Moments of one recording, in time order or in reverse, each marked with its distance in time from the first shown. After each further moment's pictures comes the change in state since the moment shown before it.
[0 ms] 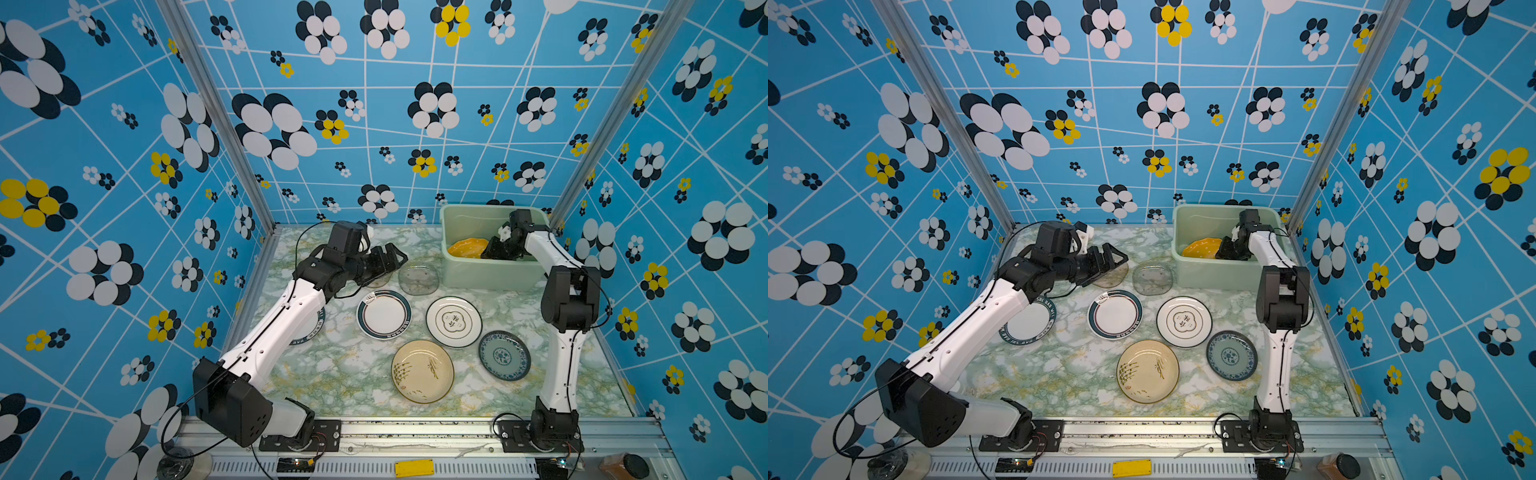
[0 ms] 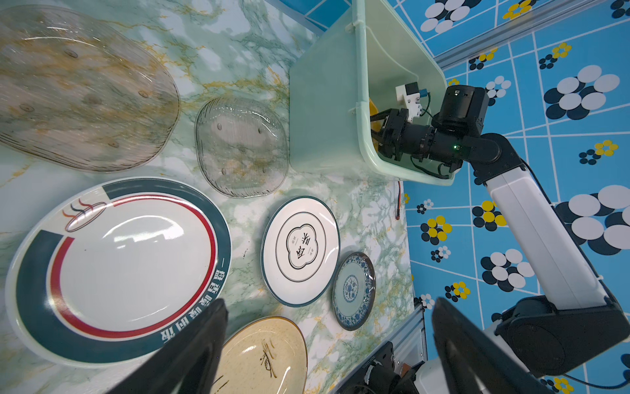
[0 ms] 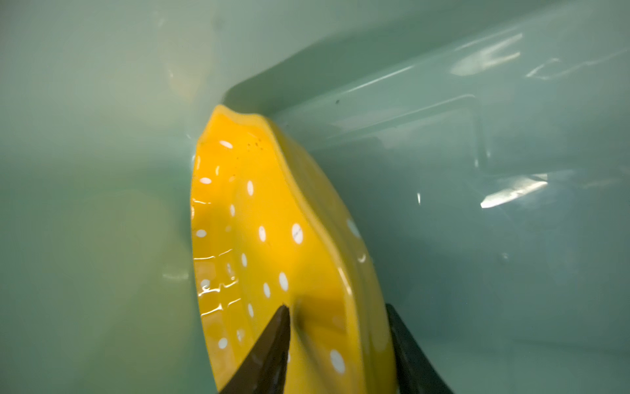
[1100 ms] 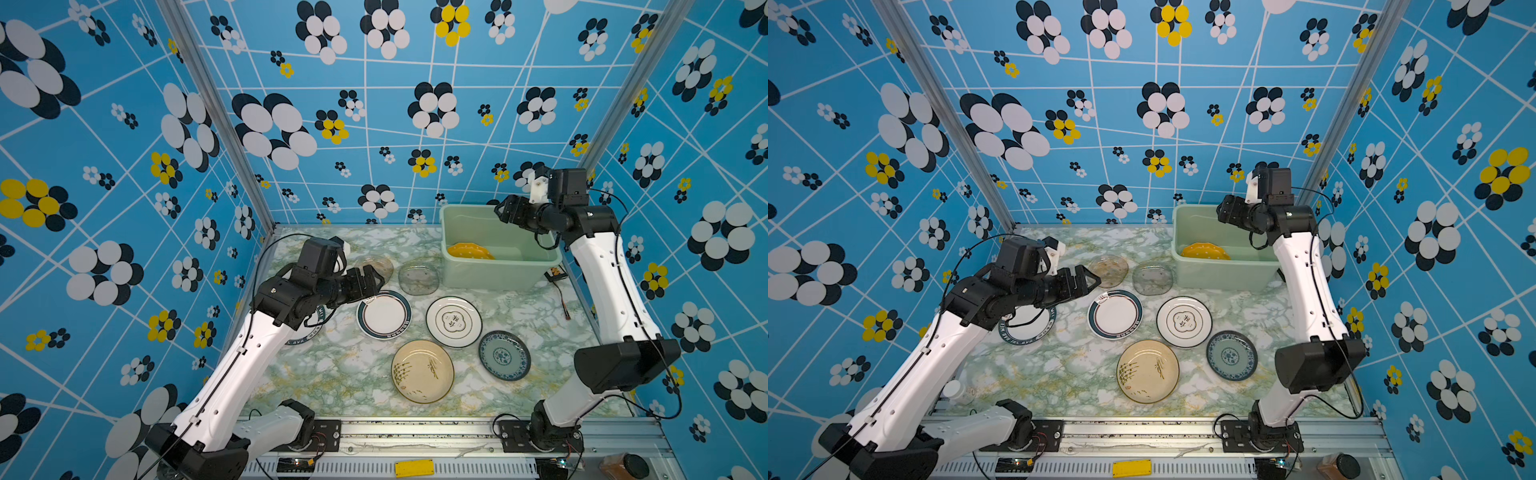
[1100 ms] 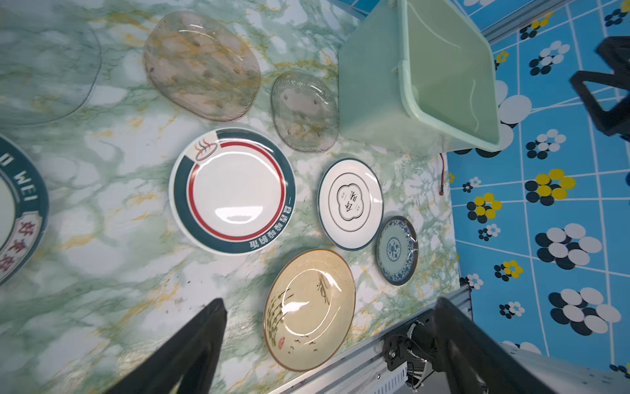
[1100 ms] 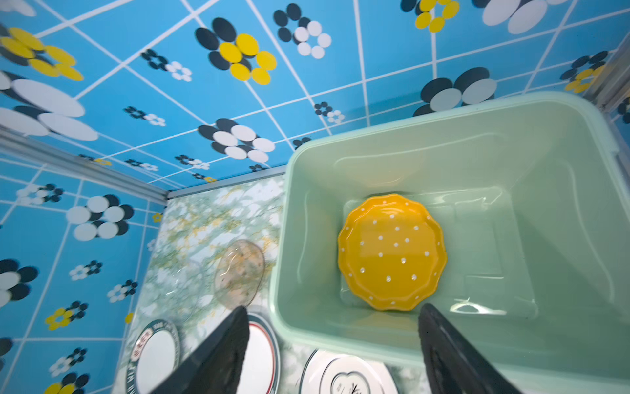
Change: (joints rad) left arm 0.004 -0.264 0.003 -0.426 -0.142 0.117; right arm 0.135 -0.672 -0.014 -0.129 0.096 0.008
